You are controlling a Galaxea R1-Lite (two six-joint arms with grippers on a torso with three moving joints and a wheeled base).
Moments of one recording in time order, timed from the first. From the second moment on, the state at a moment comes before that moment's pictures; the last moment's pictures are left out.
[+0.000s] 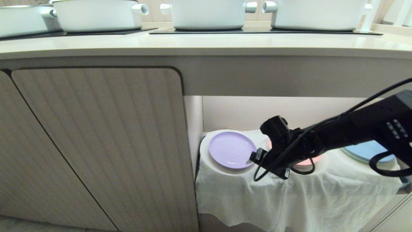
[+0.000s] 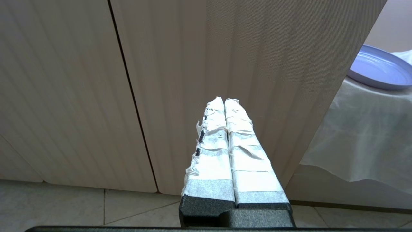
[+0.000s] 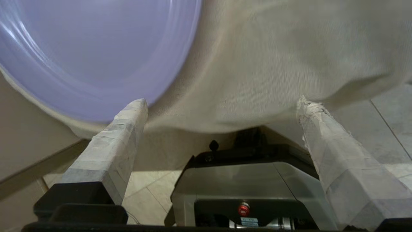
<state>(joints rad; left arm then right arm) 0.00 0.00 0.00 0.00 0.01 -0.04 0.45 2.16 -1.27 0.15 0.01 0.85</state>
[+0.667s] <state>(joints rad) 0.00 0.00 0.00 0.00 0.01 -0.04 0.50 2.08 -1.19 0.15 0.00 0.84</state>
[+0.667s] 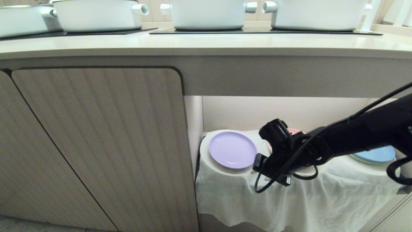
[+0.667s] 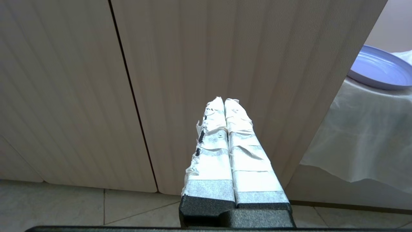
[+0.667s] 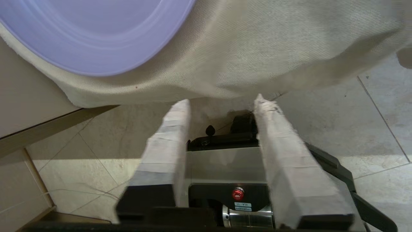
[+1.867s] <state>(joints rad) 0.00 0.00 0.00 0.00 0.01 -0.04 0.51 1.84 -0.86 0.14 0.00 0.73</state>
